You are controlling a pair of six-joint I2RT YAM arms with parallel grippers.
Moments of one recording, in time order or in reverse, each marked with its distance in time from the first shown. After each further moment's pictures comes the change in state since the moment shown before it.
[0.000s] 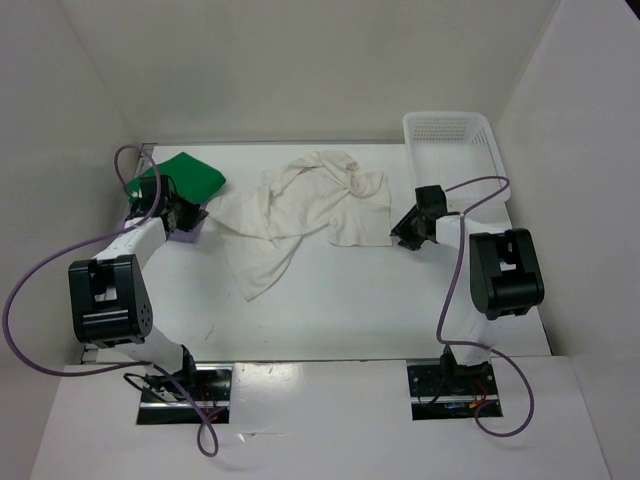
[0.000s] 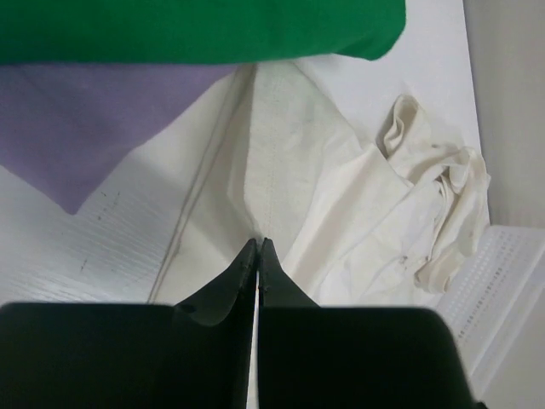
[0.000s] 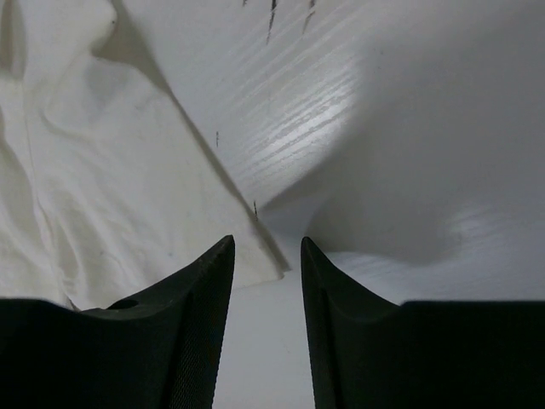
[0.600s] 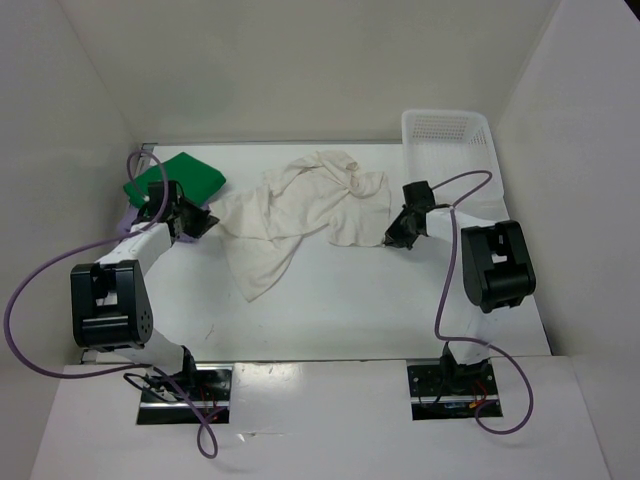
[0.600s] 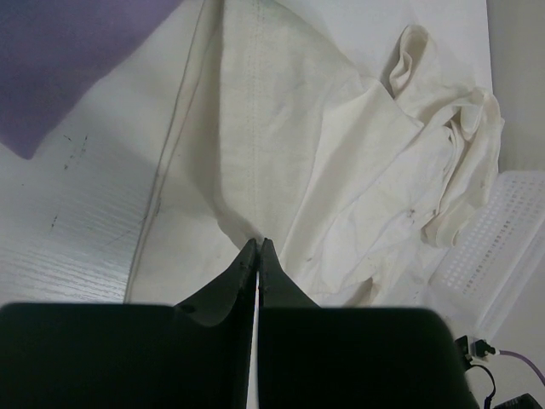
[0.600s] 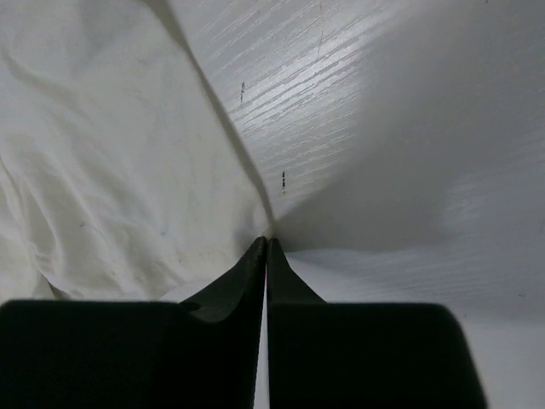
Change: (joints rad) left arm -0.047 -0.043 -0.056 -0.010 0.069 0.004; right arm 0.060 0.084 0.118 -0.136 -0.033 -0.037
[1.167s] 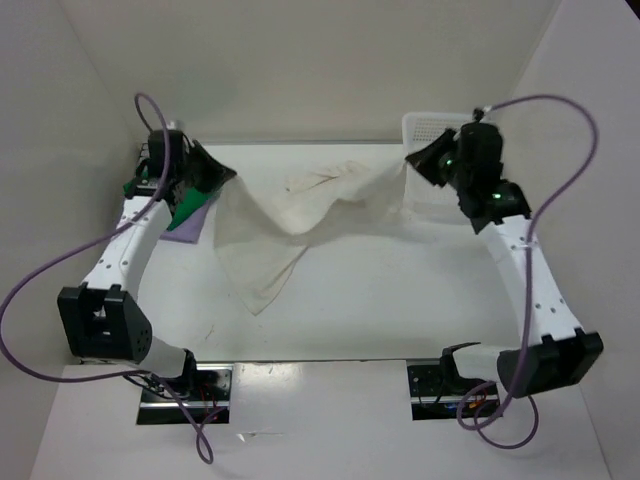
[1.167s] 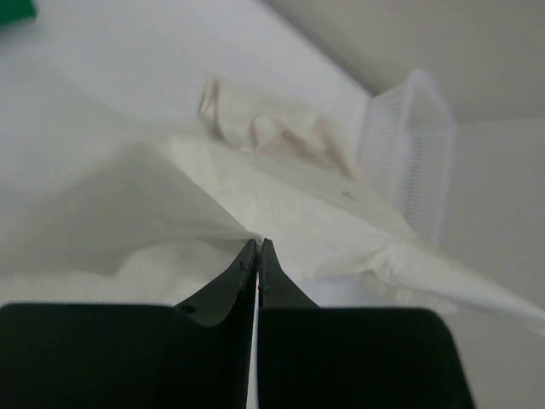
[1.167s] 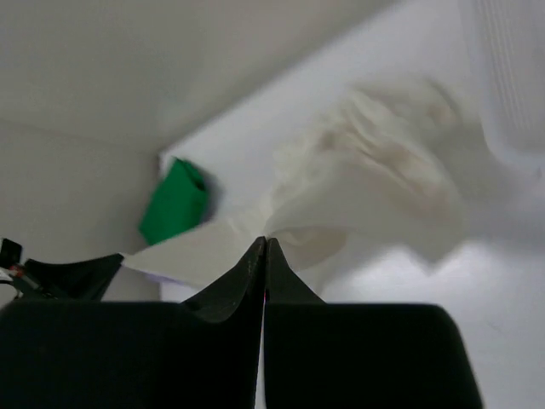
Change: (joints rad) left arm -0.154 -0.069 0.365 -0.234 0.032 0.116; right arm 0.009 -0.522 0.333 -0.215 0.014 -0.045
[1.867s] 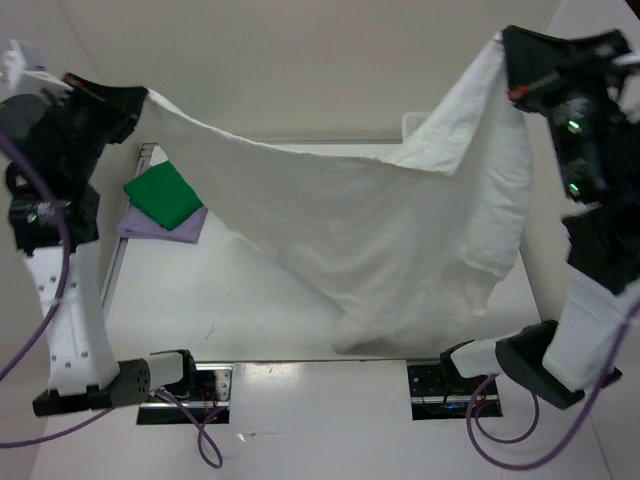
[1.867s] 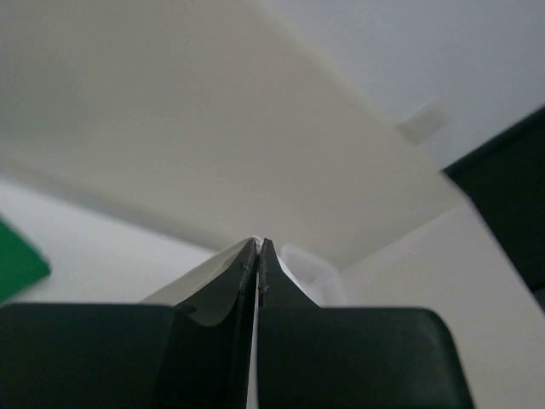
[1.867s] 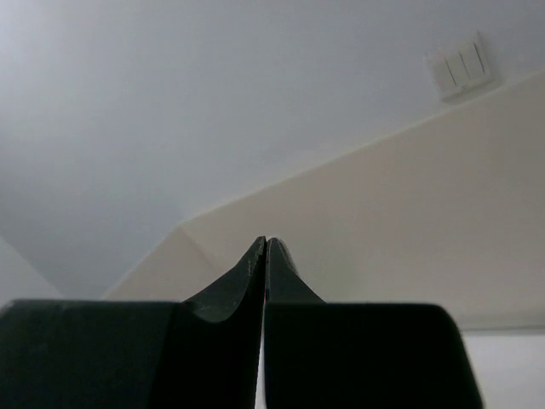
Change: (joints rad) left arm 0.170 -0.245 0.704 -0.203 -0.037 0.073; right arm 0.203 0.060 1.153 -0.182 0.253 -0.249
